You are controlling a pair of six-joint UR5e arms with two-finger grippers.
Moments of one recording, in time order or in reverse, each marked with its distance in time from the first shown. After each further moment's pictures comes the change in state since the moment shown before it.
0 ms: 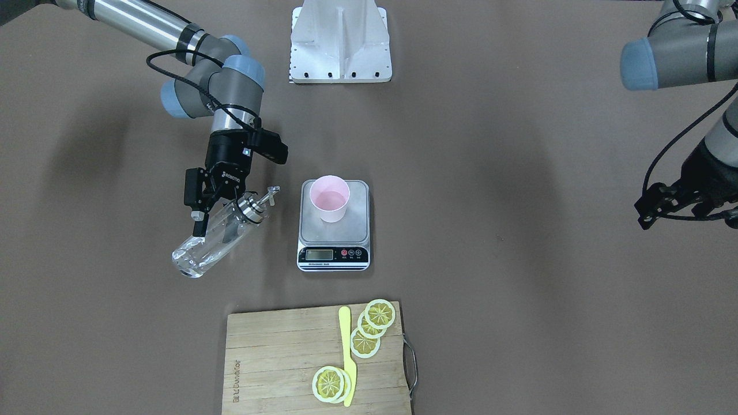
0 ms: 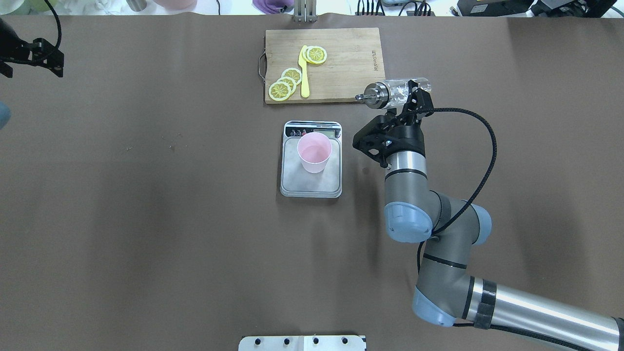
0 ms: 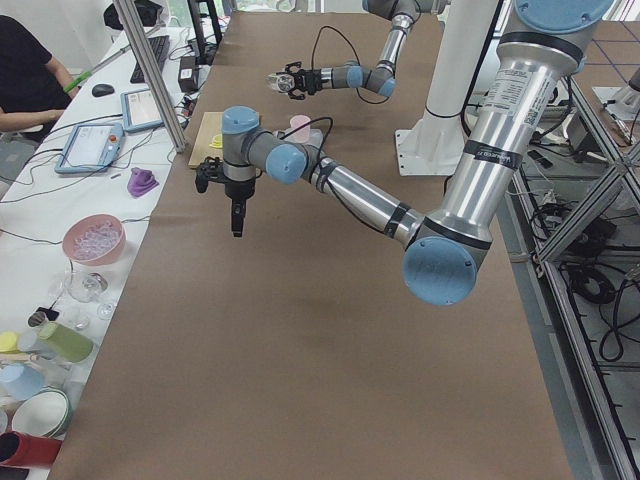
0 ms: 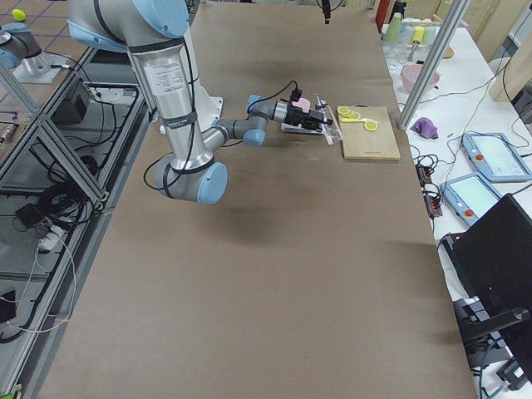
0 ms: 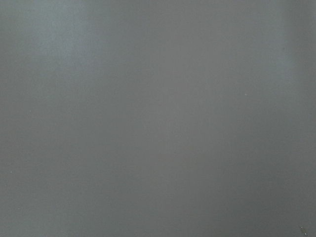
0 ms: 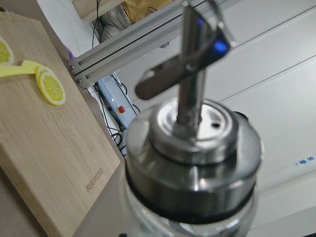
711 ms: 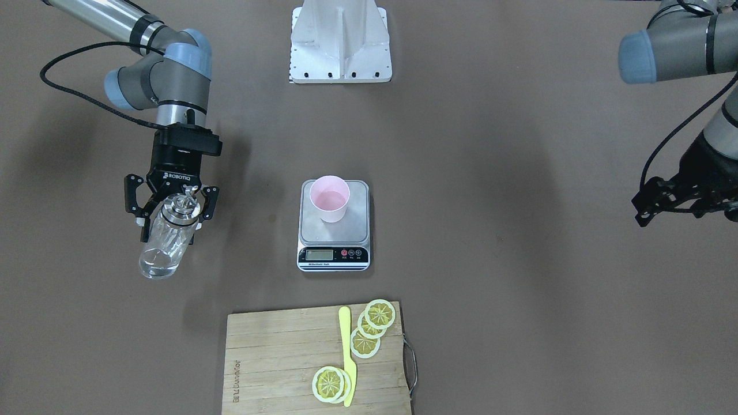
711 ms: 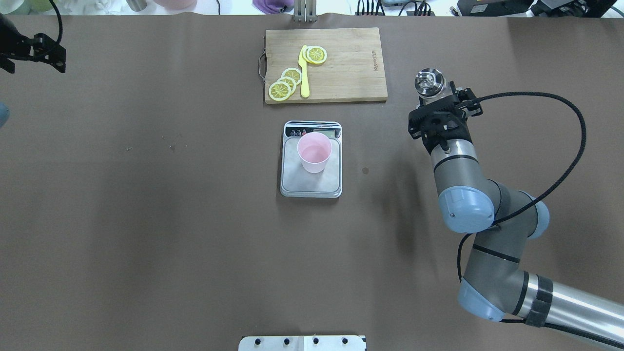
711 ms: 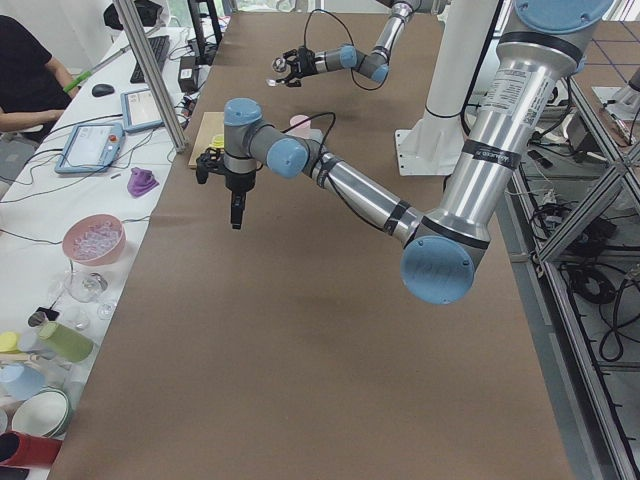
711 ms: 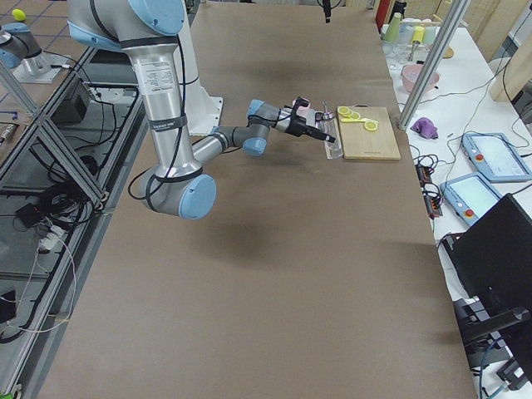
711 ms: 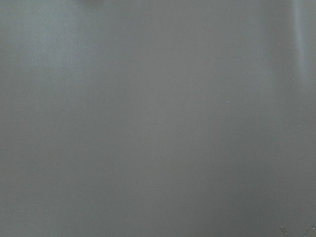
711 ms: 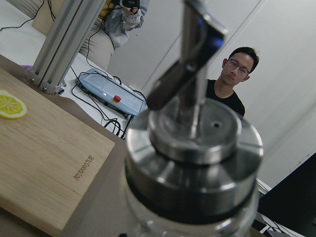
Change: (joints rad) left arm 0.001 -0.002 -0.027 -0.001 0.001 -0.005; right arm 0.067 -0.169 0.161 0.006 0.194 0.408
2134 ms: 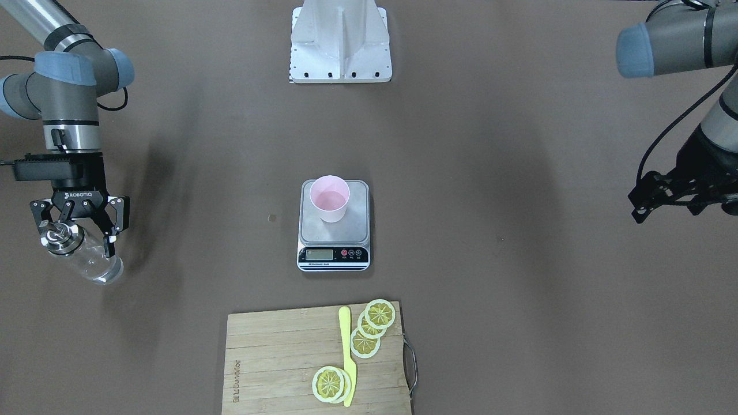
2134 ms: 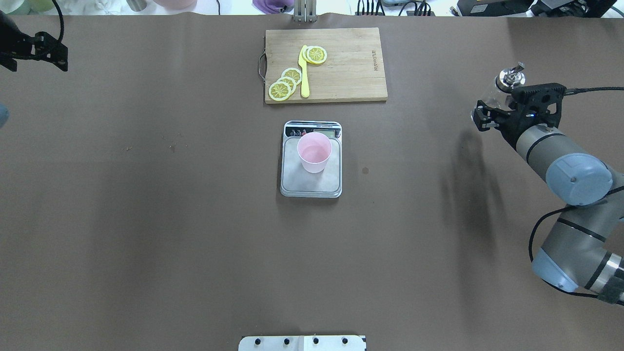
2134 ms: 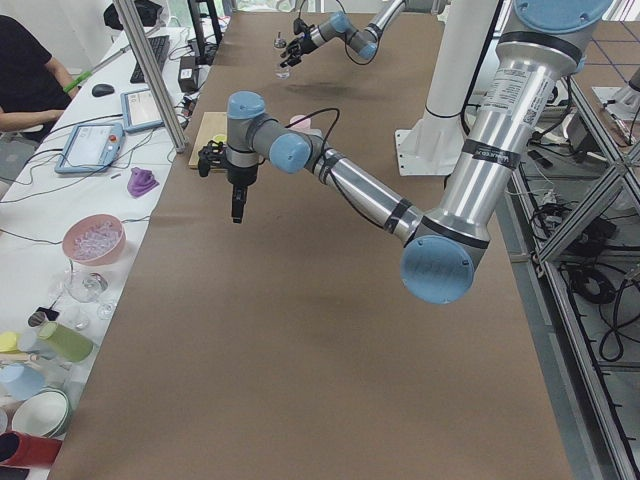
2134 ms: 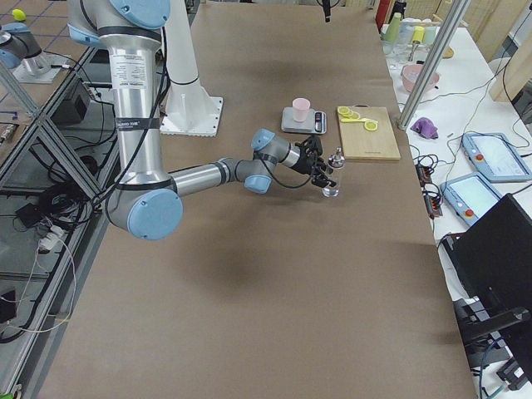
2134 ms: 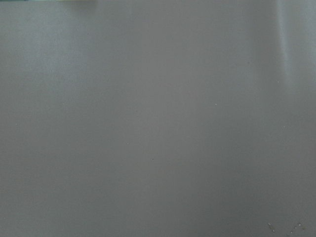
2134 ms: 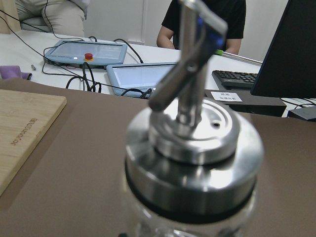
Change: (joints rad) left arm 0.004 0.000 -0.024 0.000 0.000 -0.003; right arm 0.209 -0.209 -0.037 0.271 0.470 0.346
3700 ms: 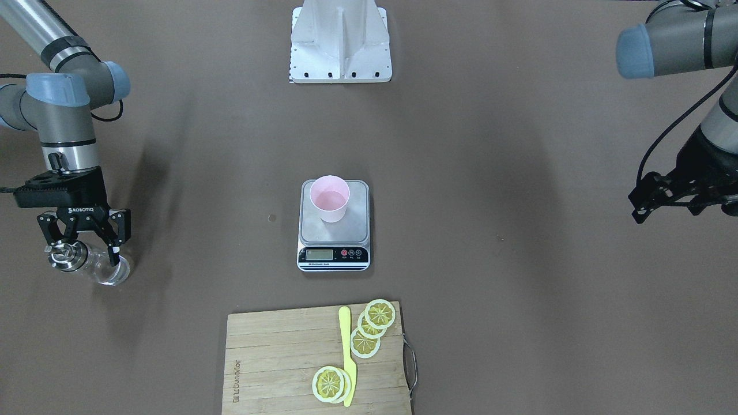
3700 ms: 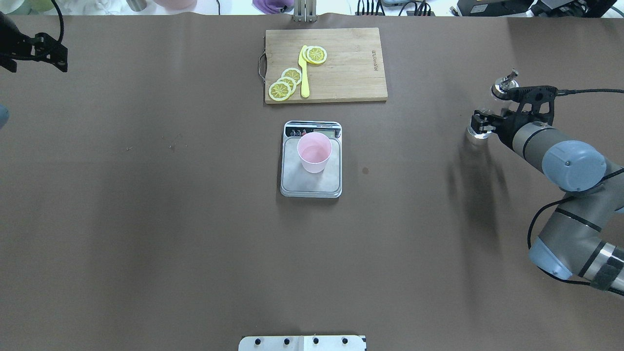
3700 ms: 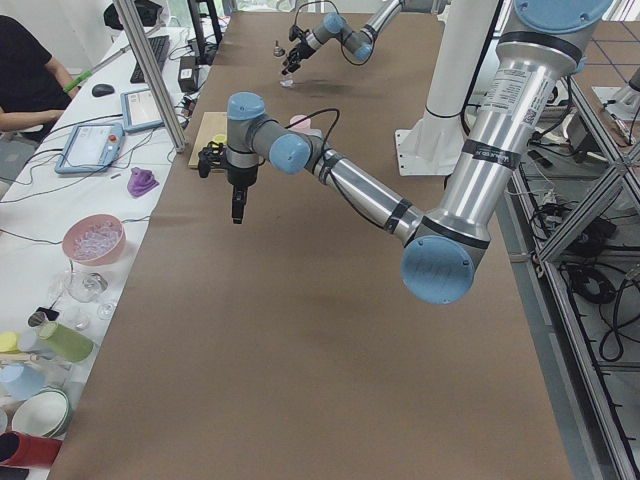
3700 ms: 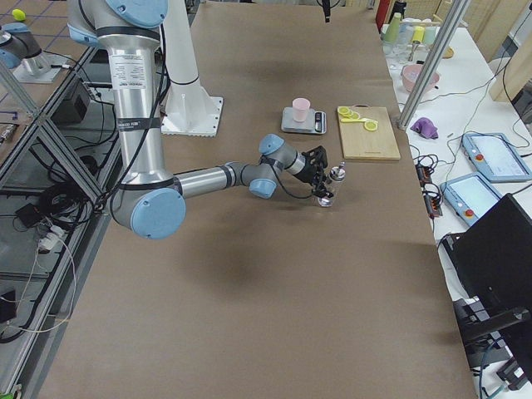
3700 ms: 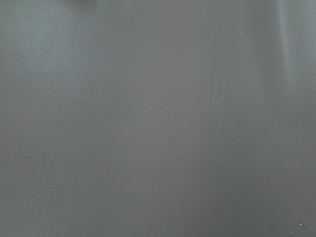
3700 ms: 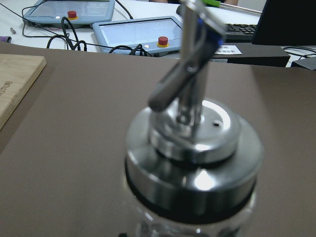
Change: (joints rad) left arm 0.000 0.002 0.004 0.000 0.000 0.000; right arm 0.033 0.036 -0.069 -0.048 0.139 0.056
